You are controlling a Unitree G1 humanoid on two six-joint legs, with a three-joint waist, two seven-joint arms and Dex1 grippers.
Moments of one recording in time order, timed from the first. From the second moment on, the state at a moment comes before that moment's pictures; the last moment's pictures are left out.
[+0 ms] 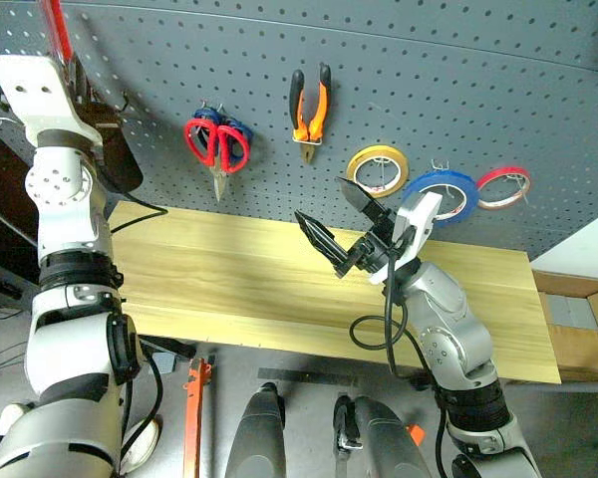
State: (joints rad) left arm -0.97 0.65 0.28 0.78 -0.08 -0.30 -0.07; right arm -0.38 -0.06 0.16 -0.30 0.41 0.20 0.50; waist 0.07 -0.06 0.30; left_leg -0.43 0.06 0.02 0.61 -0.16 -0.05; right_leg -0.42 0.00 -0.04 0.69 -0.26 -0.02
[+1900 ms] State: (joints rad) left arm -0.02 0.28 0.04 -0.36 -0.28 0.51 -0.10; right arm 0.15 -0.23 0.10 -0.63 0.07 0.37 0.11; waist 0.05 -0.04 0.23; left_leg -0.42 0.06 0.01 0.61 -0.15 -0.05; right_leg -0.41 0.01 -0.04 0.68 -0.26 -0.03
